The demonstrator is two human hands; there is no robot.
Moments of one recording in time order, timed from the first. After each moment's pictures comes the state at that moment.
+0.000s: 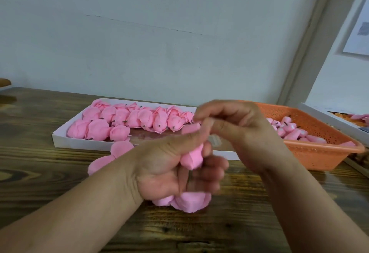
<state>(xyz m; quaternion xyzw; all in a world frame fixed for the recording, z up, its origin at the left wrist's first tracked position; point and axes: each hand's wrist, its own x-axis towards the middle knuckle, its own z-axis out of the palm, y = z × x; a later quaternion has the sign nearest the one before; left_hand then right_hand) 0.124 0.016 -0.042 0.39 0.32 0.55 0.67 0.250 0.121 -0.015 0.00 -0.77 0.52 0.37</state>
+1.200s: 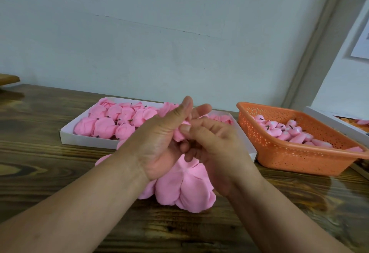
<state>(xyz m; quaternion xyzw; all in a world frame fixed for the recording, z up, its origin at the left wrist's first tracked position) 0.122 0.026 -0.036 0.41 0.34 0.71 0.46 0.217 0.086 -0.042 -0.10 -0.68 0.64 0.36</state>
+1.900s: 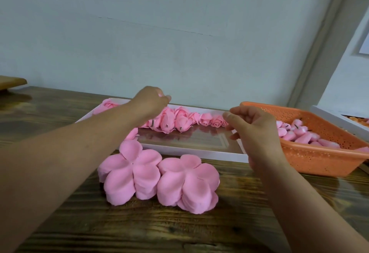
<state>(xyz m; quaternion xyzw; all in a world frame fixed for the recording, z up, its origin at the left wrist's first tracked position) 0.020 0.095 -0.022 0.45 0.80 0.40 0.04 0.235 0.160 -0.042 -0.28 -0.68 0.44 0.51</state>
